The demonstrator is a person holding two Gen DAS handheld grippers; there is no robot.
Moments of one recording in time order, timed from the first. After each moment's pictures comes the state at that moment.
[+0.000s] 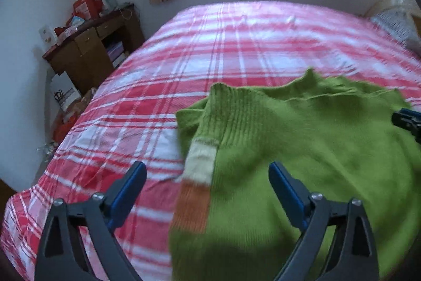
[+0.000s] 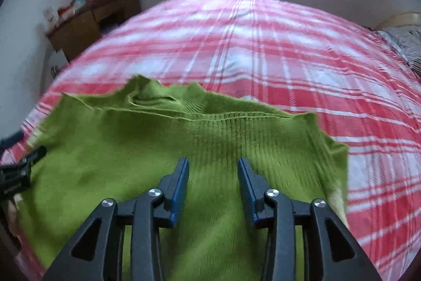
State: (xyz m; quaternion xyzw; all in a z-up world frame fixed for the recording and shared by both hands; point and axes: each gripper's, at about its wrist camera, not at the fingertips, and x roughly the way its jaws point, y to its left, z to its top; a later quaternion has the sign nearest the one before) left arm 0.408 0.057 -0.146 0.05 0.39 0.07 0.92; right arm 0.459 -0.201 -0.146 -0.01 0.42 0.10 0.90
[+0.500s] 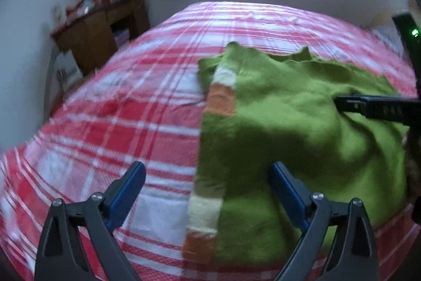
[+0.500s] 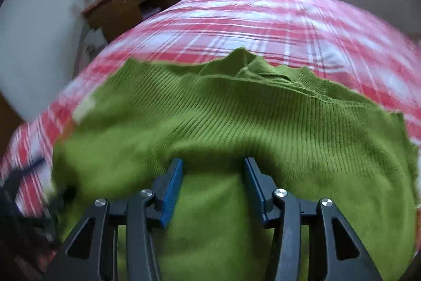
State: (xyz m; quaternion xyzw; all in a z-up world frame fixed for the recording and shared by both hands) left arm 0.352 0.085 -0.177 -0.01 0.40 0.07 0.91; right arm 0.456 -0.105 -0.166 -0.01 0.45 0.19 0.87
